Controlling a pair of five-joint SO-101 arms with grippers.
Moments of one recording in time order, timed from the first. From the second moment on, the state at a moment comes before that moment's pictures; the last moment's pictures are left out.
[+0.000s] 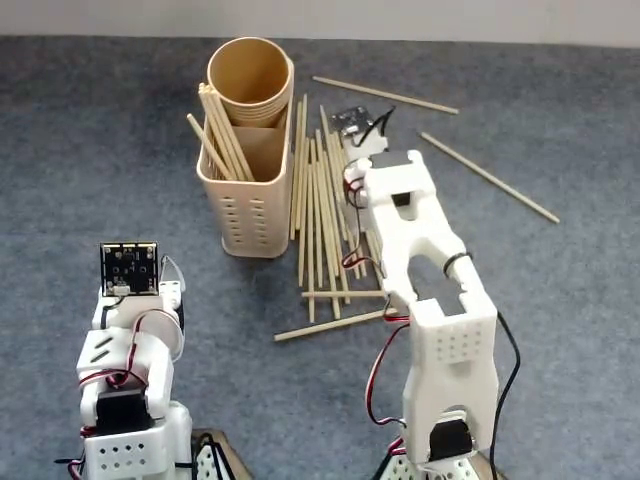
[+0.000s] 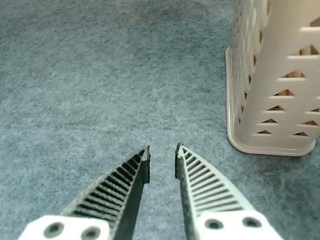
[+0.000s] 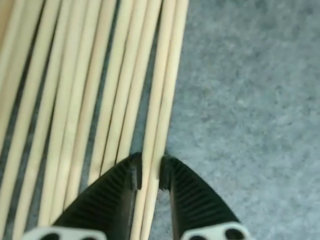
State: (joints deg) left arm -13.9 -103.5 91.6 50.4 -1.5; right arm -18.3 32.6 -10.5 62.4 14.0
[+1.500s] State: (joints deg) left arm -12.4 -103.5 93.8 49.1 -3.7; right arm -40.3 -27.0 38.6 -1.5 4.2
